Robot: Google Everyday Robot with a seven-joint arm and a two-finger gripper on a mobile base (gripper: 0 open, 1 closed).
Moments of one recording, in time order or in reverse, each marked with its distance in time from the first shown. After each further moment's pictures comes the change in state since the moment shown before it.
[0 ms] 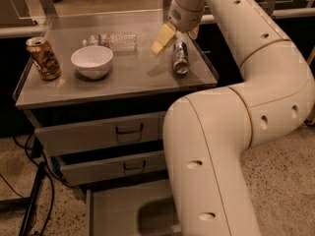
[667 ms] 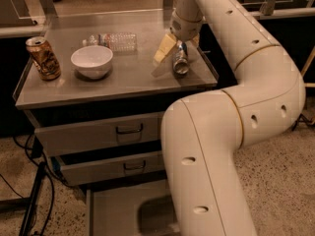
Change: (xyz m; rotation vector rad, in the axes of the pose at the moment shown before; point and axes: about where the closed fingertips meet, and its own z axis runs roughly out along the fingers) arm 0.013 -0.015 0.034 0.003 0.058 0.021
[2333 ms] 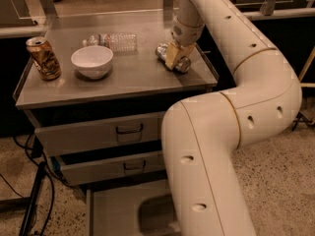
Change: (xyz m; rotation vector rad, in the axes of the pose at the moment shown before) arm 0.006 -0.007 0.017 -0.009 0.023 0.013
